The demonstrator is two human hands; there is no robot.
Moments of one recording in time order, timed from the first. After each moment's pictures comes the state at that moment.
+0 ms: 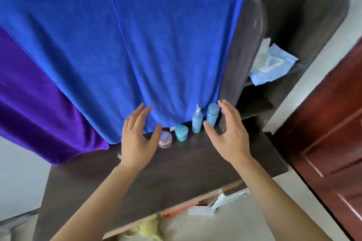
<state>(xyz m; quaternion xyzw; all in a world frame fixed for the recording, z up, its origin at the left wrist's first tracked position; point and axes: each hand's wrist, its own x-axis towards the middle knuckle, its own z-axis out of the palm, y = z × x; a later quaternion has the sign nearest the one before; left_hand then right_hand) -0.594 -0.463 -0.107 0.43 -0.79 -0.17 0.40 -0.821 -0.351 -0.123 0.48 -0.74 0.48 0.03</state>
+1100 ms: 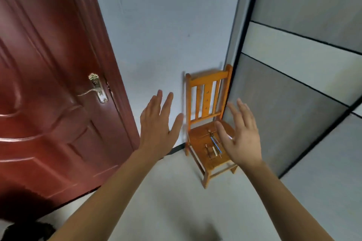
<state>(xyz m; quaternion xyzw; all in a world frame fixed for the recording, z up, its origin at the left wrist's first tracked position) -0.991 0.321 -0.043 -0.41 -0.85 -0.30 0.11 -0.830 0.494 -0.078 -0.25 -0.88 0.16 0.38</state>
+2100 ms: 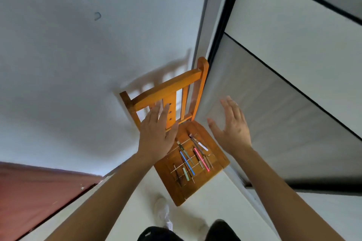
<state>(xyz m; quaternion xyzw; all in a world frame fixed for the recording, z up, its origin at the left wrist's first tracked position) -1.225 0.754 -0.218 -0.43 -0.87 -0.23 -0.07 -1.051 0.907 -0.191 -0.43 -0.87 0.19 0.11</state>
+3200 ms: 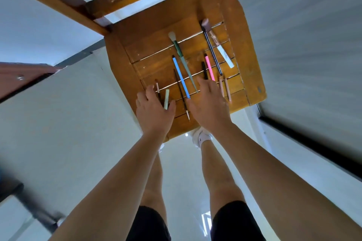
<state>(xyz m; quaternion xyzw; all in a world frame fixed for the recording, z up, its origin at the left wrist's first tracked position) -1.091 0.756 -0.663 -0.07 -0.95 -0.12 -0.27 -1.013 0.887 -0.653 -0.37 -0.87 0.27 -0.19</state>
